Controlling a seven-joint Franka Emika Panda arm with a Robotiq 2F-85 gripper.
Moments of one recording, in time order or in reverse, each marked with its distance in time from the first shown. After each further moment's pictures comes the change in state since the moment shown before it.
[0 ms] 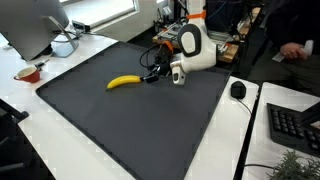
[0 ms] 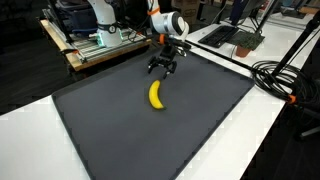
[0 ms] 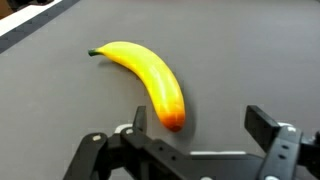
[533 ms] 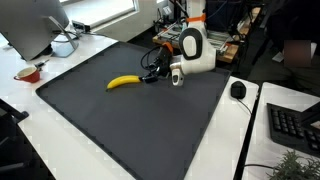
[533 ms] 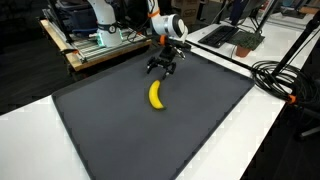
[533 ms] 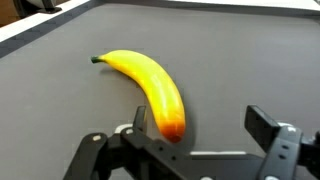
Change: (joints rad) arm 0.006 0.031 0.005 0.012 -0.033 -0.075 -0.022
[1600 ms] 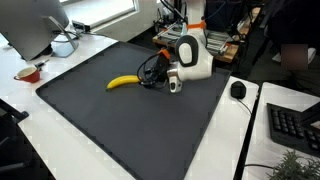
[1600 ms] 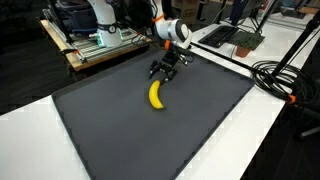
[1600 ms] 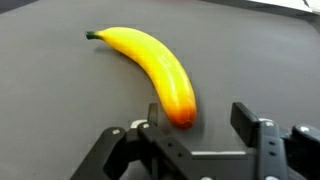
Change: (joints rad) arm -0.018 0.082 0.006 0.108 0.064 -0.005 -0.146
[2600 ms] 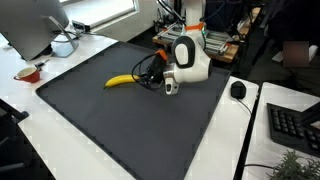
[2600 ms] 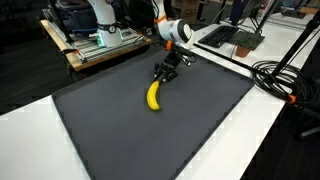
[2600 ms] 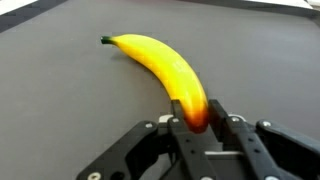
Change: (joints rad) arm -0.012 0.018 -0.003 0.060 0.012 -0.016 0.008
